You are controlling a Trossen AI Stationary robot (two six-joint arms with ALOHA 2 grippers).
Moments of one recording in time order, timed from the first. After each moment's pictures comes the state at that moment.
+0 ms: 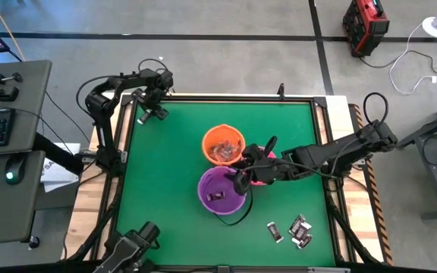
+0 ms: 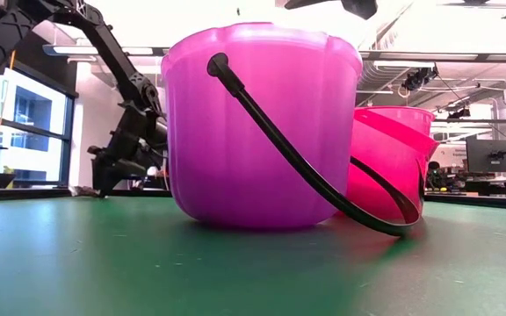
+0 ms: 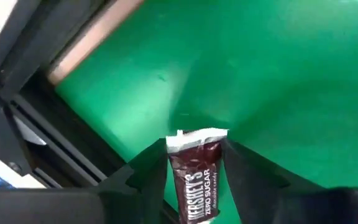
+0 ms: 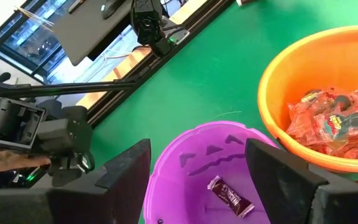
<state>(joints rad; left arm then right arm) 1.05 1.99 1.28 -1.08 -0.31 0.07 0.33 1.50 1.33 -0.43 0.43 0.89</state>
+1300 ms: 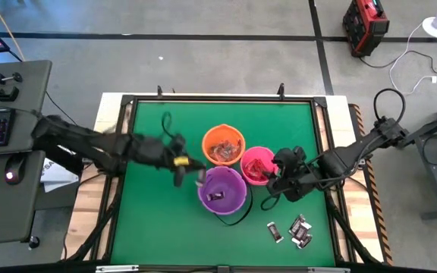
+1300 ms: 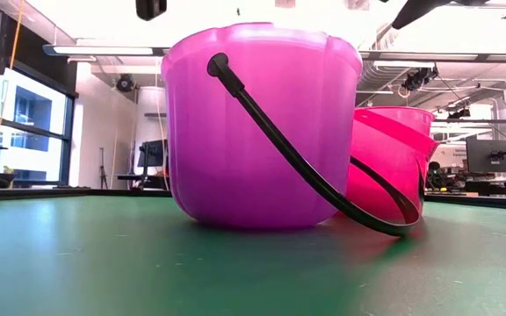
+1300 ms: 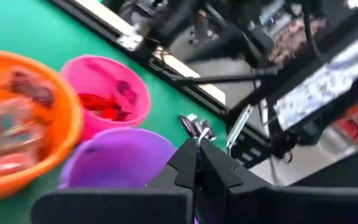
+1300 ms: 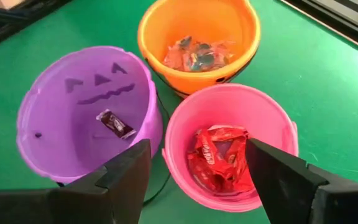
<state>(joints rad) -0.24 1.20 1.00 -0.15 -0.19 -0.71 0.51 1.35 1.33 -1.11 0.64 1.09</state>
